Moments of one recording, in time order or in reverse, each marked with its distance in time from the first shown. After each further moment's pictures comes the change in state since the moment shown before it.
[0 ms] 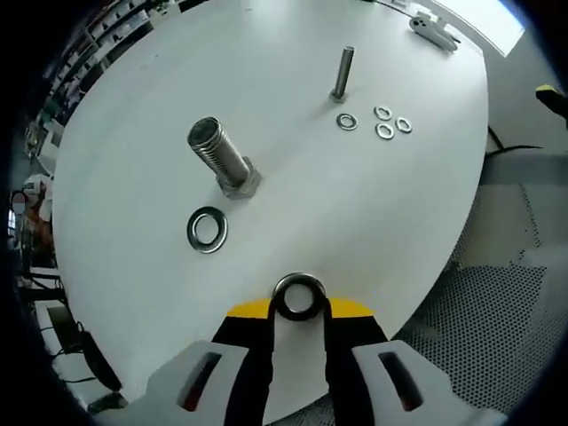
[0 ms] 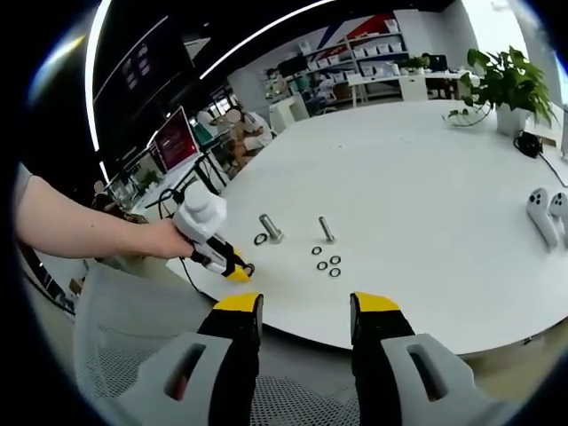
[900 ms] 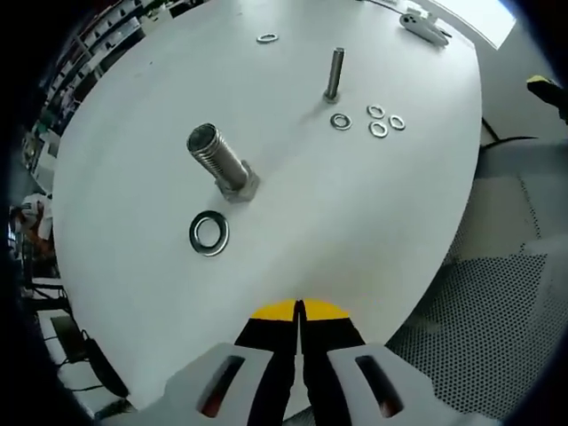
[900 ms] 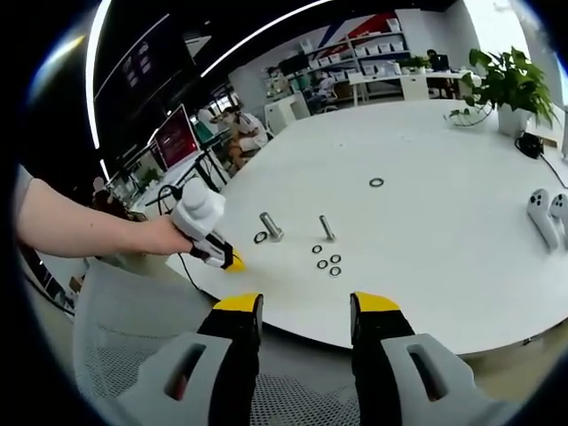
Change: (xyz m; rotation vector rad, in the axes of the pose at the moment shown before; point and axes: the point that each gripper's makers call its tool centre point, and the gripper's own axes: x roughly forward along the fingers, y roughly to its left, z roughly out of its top) left arm -0.004 0.007 0.001 0.017 -0.010 -0.004; right arm 0.001 0.000 -0.001 -0.006 0.008 0.002
